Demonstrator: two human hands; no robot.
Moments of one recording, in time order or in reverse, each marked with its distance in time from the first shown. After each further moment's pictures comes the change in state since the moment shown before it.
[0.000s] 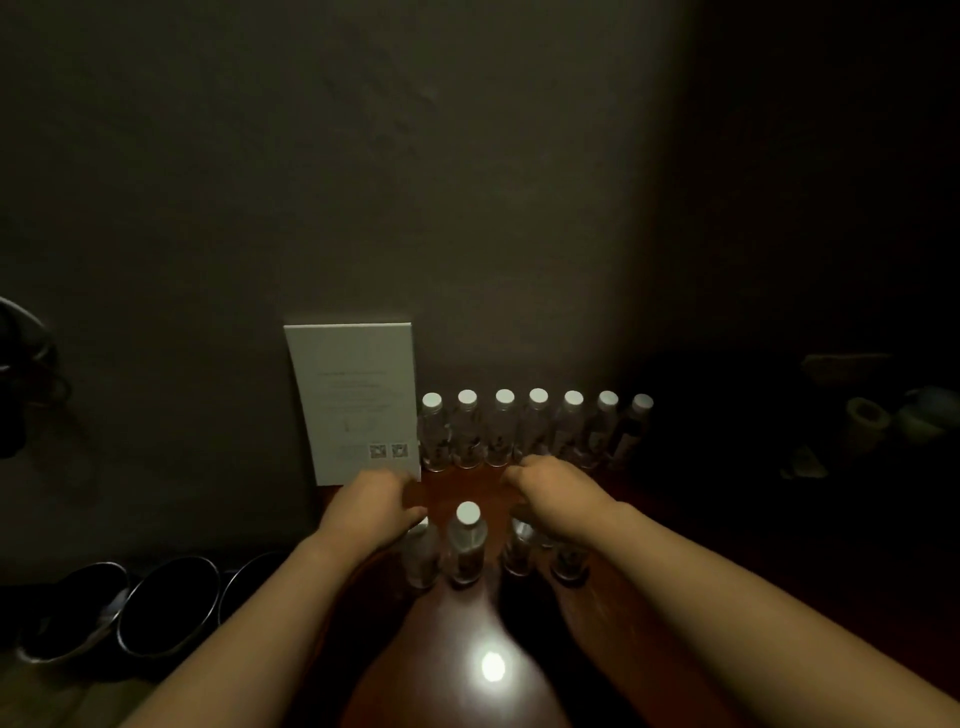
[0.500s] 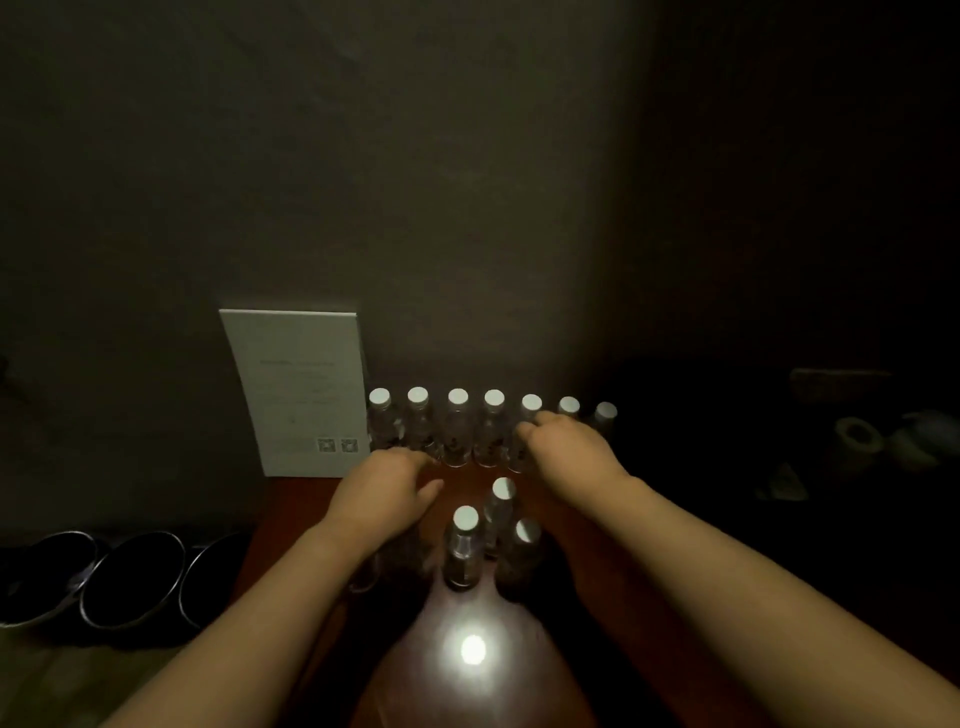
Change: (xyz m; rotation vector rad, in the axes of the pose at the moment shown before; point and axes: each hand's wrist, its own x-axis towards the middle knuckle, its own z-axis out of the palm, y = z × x) left_hand 0.037 0.097 0.016 -0.019 0.162 0.082; right_hand 0.000 0.102 -0.031 -0.102 0.158 0.053
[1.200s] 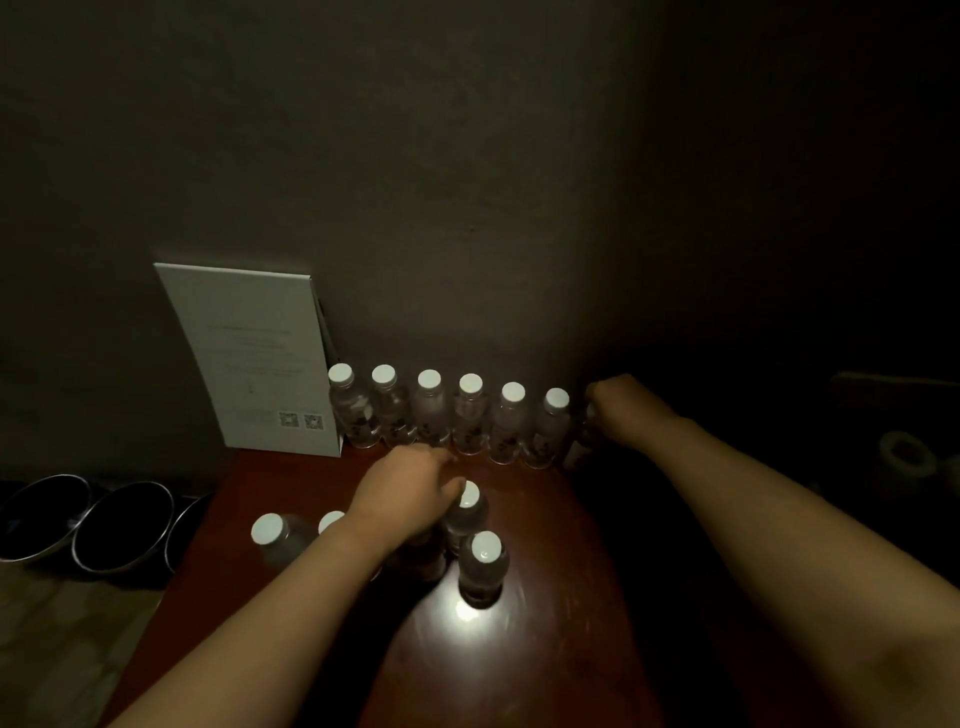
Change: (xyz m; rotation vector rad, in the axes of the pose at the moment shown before) left_hand 0.054 0.055 0.062 -0.056 -0.060 -0.078; right_hand 0.065 0.150 0.044 0.185 -0.270 0.230
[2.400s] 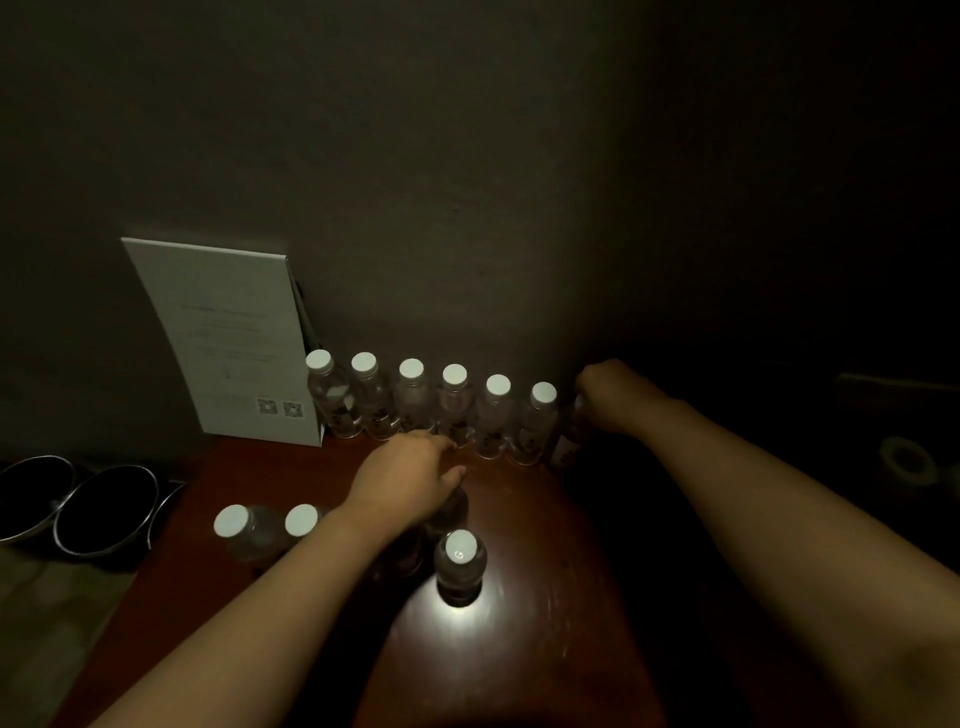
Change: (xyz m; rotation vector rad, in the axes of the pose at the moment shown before) left_hand 0.017 0.017 0.017 -0.003 0.017 -0.007; right_hand 0.011 0.003 -0.009 -0.019 -0.024 -0.006
